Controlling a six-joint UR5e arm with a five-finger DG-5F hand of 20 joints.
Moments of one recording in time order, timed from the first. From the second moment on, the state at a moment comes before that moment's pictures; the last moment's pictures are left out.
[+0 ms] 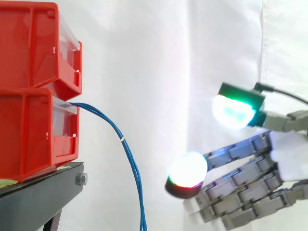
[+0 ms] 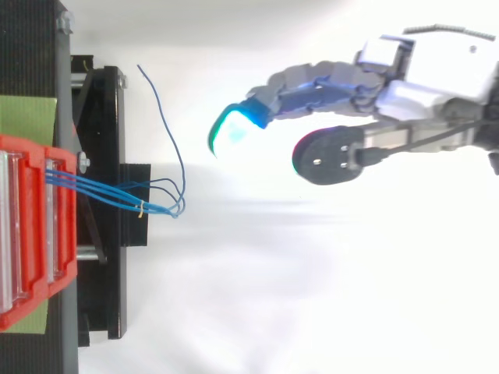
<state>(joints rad) 0.15 -2.16 -1.42 -2.85 -1.25 0.04</state>
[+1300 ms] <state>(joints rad) 0.19 -2.38 -1.23 -2.65 -1.23 -0.10</state>
